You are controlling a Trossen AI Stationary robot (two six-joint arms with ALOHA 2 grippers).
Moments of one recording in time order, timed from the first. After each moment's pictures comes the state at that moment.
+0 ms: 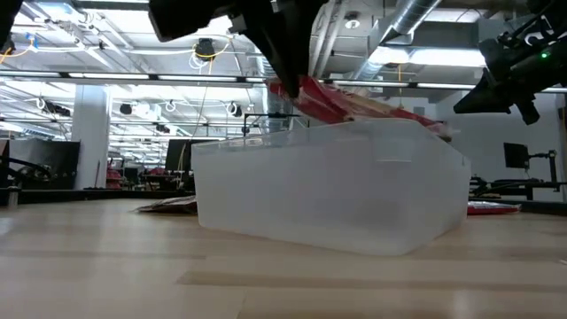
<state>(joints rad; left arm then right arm) -0.45 2.24 2.07 -1.20 -0.71 -2.35 -0.28 0.12 0.30 -0.49 0.52 0.52</state>
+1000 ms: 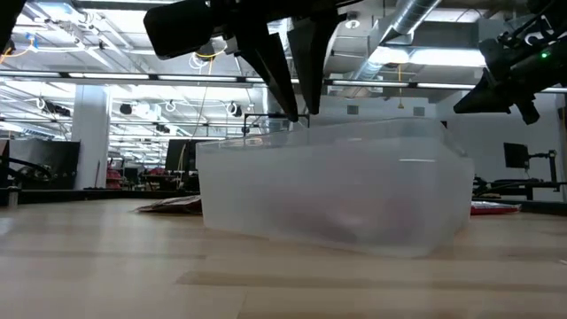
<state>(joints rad) -0.46 2.28 2.07 -1.15 -0.64 -2.31 -0.28 0.12 0.30 -0.49 0.52 0.52</state>
